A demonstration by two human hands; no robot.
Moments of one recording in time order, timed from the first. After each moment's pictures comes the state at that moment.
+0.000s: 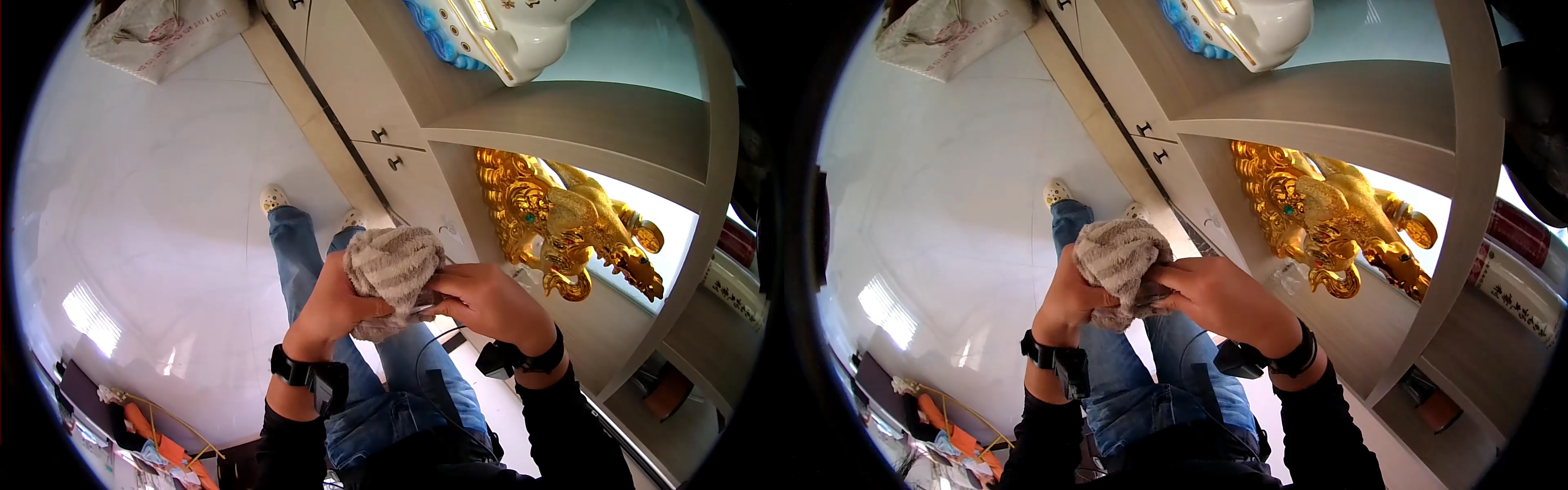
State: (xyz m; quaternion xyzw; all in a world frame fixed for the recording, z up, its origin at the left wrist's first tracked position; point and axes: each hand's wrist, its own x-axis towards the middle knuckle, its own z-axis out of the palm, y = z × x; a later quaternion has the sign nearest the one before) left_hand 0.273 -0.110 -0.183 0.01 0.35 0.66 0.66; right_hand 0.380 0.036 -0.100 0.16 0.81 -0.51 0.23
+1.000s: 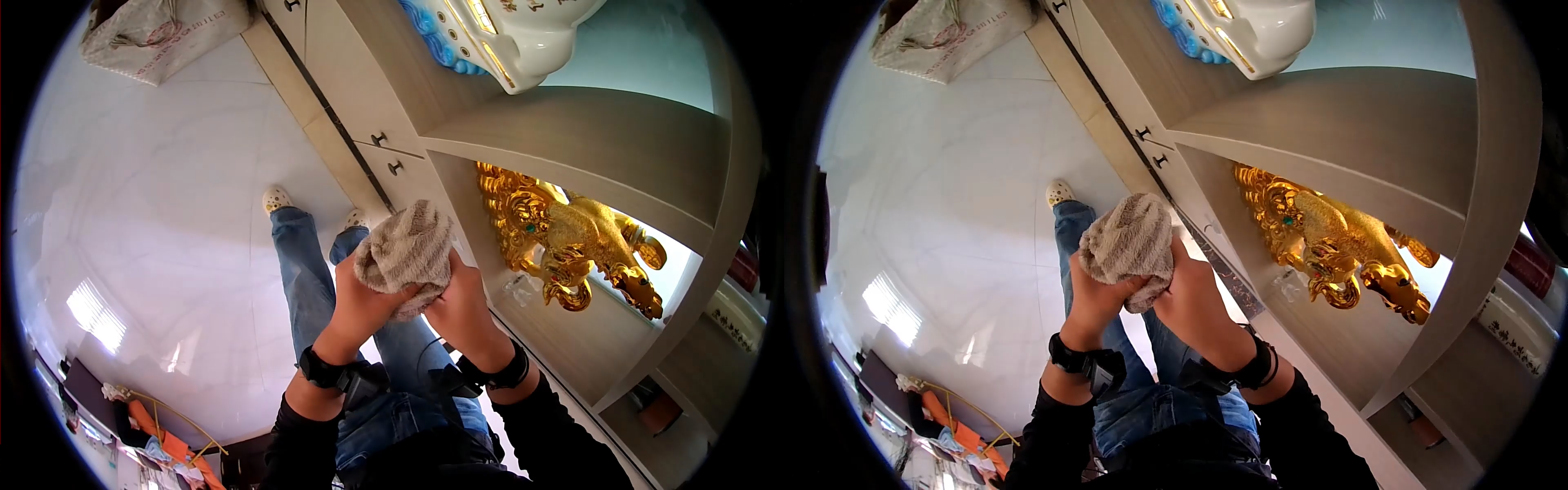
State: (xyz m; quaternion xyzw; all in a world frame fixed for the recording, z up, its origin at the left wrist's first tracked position) left_hand 0.294 -0.081 -0.184 0.06 0.56 0.65 0.51; right_hand 0.376 0.006 -0.136 0.40 0.76 -0.52 0.05
